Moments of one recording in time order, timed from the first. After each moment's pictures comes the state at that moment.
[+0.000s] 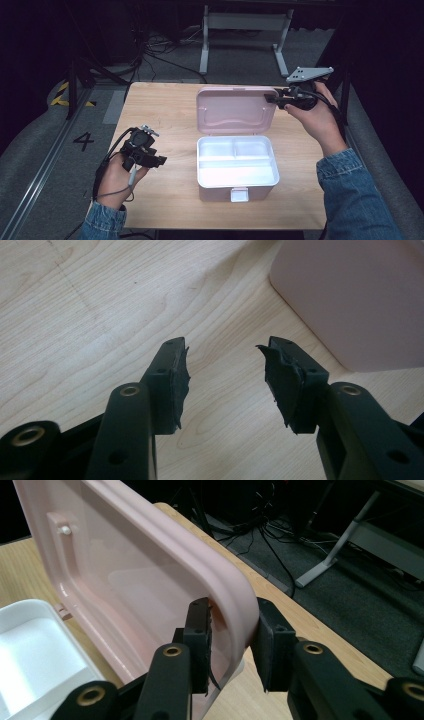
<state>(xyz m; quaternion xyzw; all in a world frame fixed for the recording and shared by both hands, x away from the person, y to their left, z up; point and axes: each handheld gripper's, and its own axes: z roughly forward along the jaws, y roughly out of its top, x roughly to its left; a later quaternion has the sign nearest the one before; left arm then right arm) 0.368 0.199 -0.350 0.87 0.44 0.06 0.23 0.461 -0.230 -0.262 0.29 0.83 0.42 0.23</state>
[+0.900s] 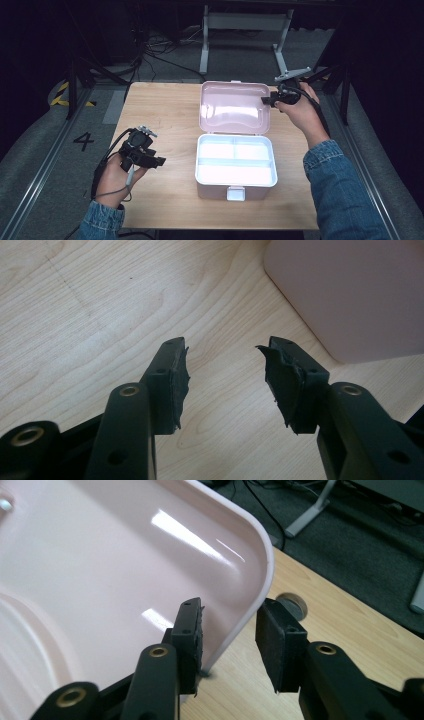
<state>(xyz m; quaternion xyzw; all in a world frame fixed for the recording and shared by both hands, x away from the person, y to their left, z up) 0.369 0.205 -0.355 0.87 0.44 0.04 0.24 0.526 -0.234 -0.320 0.37 0.84 0.36 0.20</state>
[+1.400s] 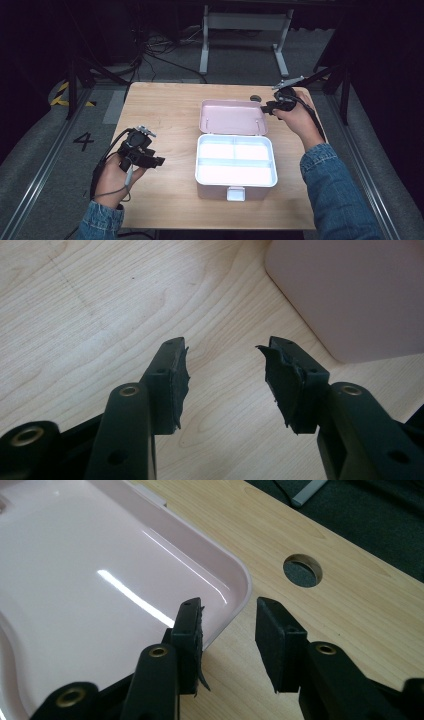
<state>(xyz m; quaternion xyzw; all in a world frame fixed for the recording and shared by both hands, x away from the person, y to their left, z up) 0.369 0.208 -0.354 0.87 0.44 0.05 0.24 0.535 -0.238 -0.359 0.39 0.84 0.33 0.18</state>
